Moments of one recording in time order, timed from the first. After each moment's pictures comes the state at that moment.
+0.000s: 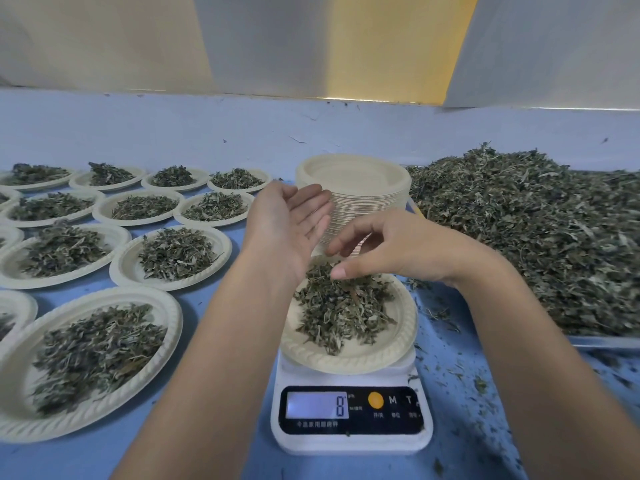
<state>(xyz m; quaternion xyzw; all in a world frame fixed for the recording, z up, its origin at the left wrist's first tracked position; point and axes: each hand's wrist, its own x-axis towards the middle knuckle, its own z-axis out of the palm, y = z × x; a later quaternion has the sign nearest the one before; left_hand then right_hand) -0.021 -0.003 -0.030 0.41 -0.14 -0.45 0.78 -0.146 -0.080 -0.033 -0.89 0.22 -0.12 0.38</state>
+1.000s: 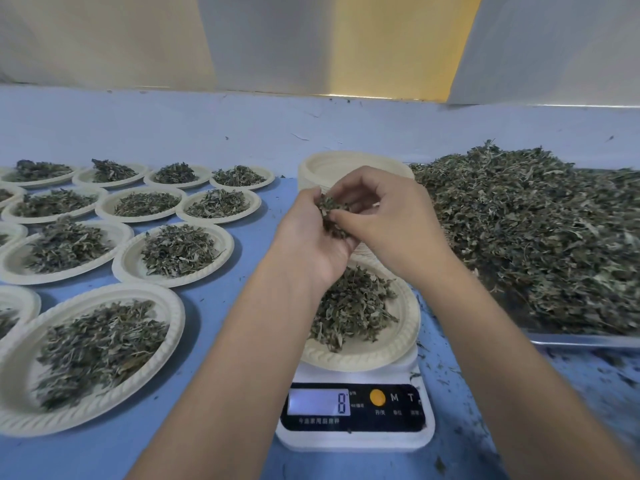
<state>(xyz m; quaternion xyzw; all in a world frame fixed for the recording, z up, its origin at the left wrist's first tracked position) -0.040 -0.014 -0.032 0.30 -0.10 -0.56 0.76 -0.124 -0.062 -0.038 -0.82 0.22 -0.42 0.32</state>
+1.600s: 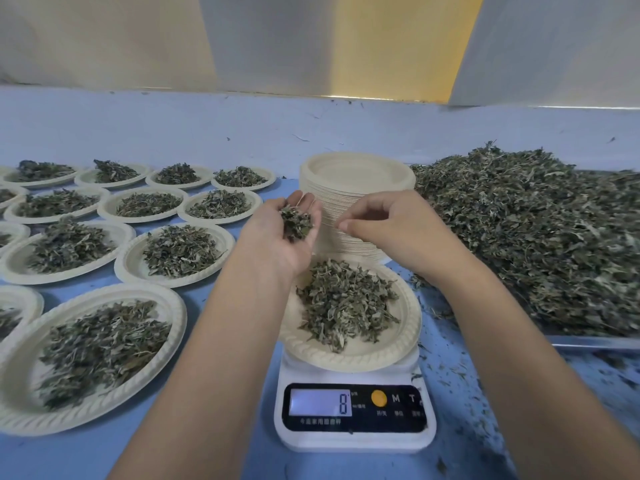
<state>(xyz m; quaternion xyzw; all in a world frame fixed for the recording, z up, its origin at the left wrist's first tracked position) -0.009 -0.009 -0.037 0.31 0.00 -0.49 0.81 -0.133 -0.078 -0.042 -0.83 0.28 -0.31 0.37</state>
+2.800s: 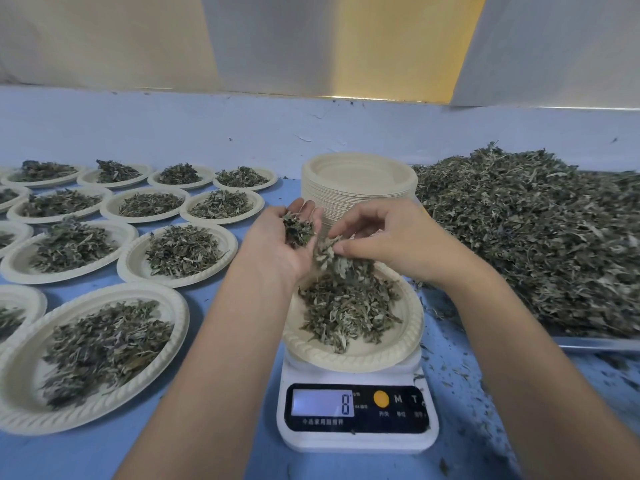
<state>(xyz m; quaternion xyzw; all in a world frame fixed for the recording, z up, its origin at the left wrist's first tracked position) -0.009 -0.009 -0.042 0.33 0.02 -0.49 0.81 -0.136 -0.076 -0.042 -0.86 0.21 -0.25 0.39</state>
